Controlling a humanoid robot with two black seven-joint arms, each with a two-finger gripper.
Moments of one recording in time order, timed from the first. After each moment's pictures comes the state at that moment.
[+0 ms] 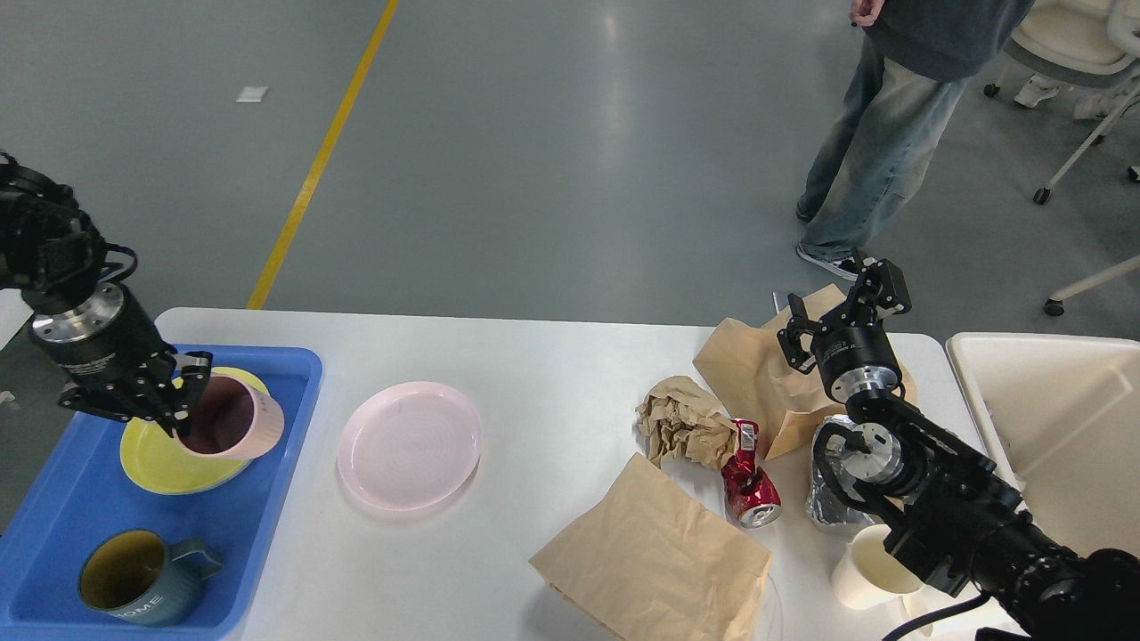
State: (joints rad) left arm -1.64 0.43 1.59 -0.76 0.06 -0.96 -0.28; right arm 0.63 -0.13 0.75 0.52 -0.05 0.13 0.52
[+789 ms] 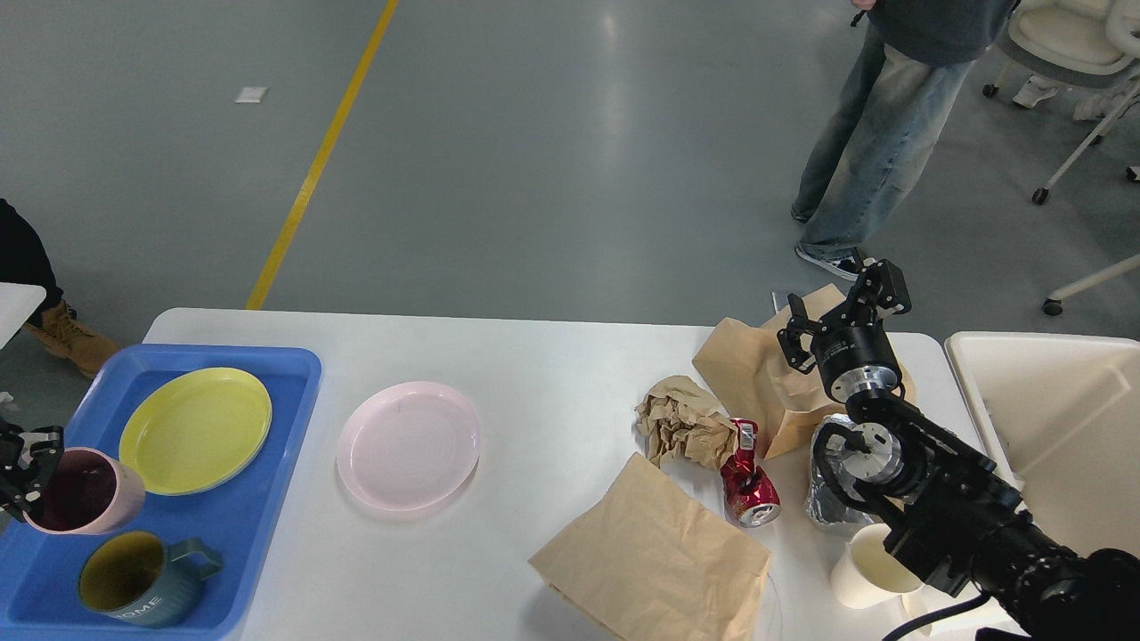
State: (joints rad) left arm -1.42 0.61 1.61 -0.63 0.06 -0.96 -0.29; right arm 0.63 -0.13 0.75 0.52 -0.05 0.13 0.52
